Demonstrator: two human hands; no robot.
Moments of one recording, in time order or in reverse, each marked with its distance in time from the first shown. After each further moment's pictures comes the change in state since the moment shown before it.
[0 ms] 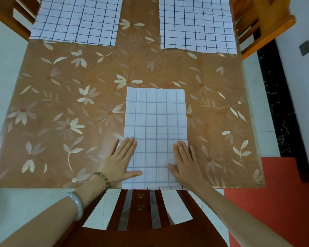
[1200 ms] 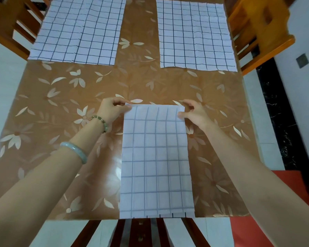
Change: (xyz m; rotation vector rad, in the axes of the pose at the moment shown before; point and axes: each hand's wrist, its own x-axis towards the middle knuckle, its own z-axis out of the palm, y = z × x) left_hand 0.161 -0.097 -0.142 -1.240 0.348 -0.525; right_hand 0.226 0.094 -0.097 0.899 -0.025 0.561
